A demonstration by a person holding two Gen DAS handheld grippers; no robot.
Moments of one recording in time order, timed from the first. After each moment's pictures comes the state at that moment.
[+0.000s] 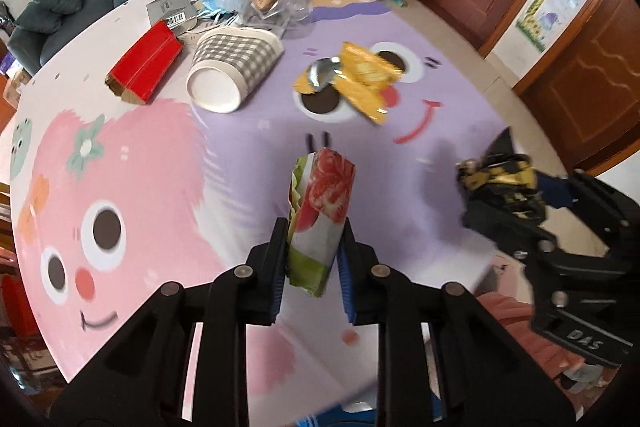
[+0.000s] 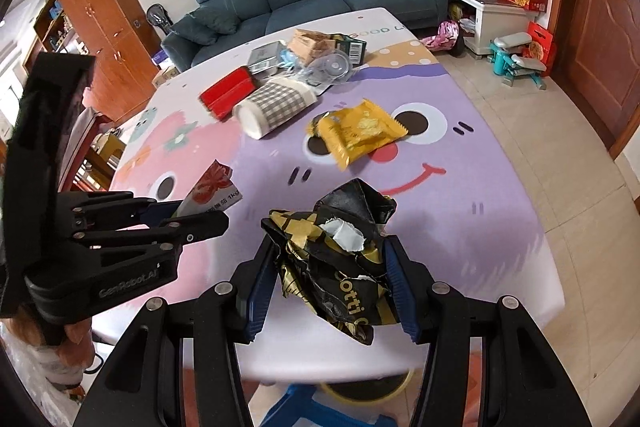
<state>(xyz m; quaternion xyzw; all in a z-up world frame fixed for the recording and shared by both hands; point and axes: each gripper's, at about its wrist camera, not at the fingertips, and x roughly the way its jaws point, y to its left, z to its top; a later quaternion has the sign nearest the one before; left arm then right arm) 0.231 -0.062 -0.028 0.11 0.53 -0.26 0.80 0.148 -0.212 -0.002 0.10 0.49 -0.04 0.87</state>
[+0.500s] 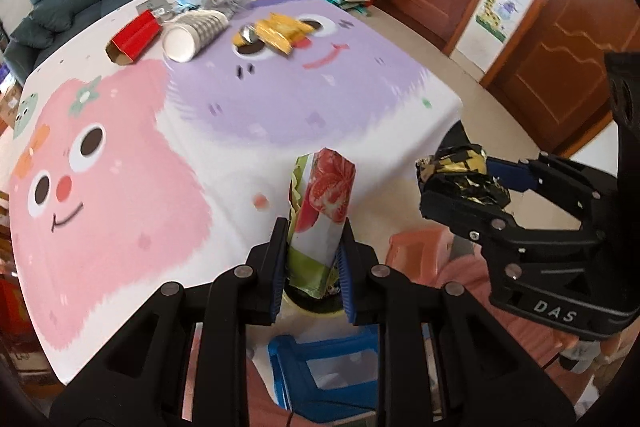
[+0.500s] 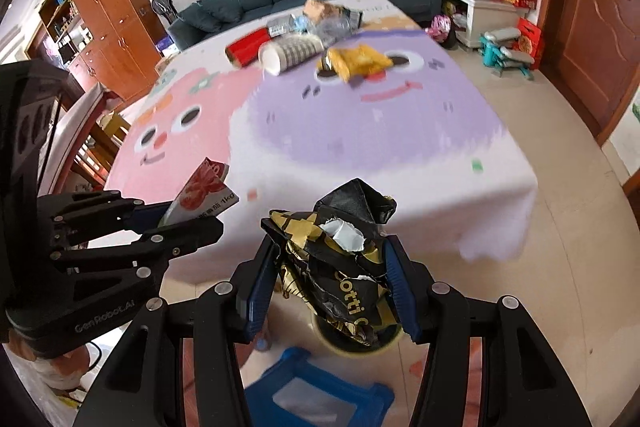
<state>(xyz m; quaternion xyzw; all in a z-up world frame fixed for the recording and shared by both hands) 0.066 -0.043 -0.026 0.12 0.49 -0.31 0.80 -0.001 -0.167 -0.010 0.09 0.50 -0.05 0.86</state>
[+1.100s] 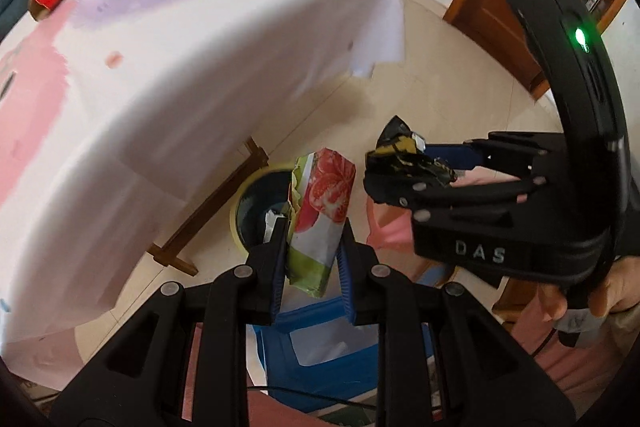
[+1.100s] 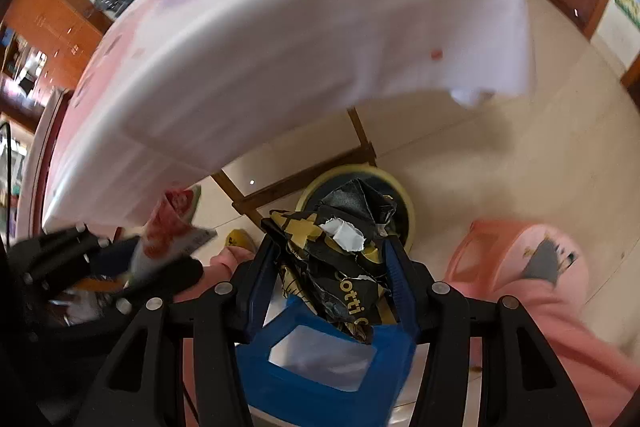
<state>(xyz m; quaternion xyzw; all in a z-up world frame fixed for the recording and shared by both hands) -0.027 -0.073 -0.151 0.18 0.52 -0.37 0.75 -0.076 -0.206 -0.169 0.19 0.58 -0.10 0.79</state>
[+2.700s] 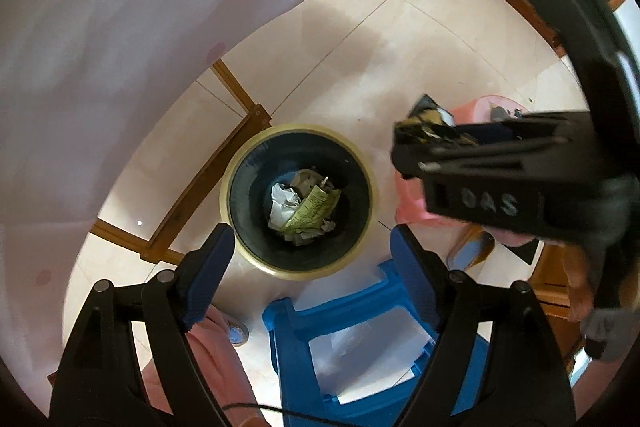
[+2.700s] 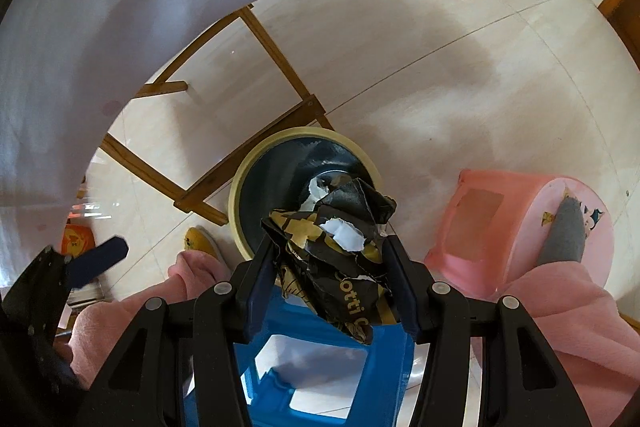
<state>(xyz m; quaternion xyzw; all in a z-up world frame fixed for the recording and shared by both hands) 0.010 -0.124 -0.294 0.24 0.57 -0.35 0.70 -0.038 -0.270 -0.319 0.24 0.64 -0.17 0.71</state>
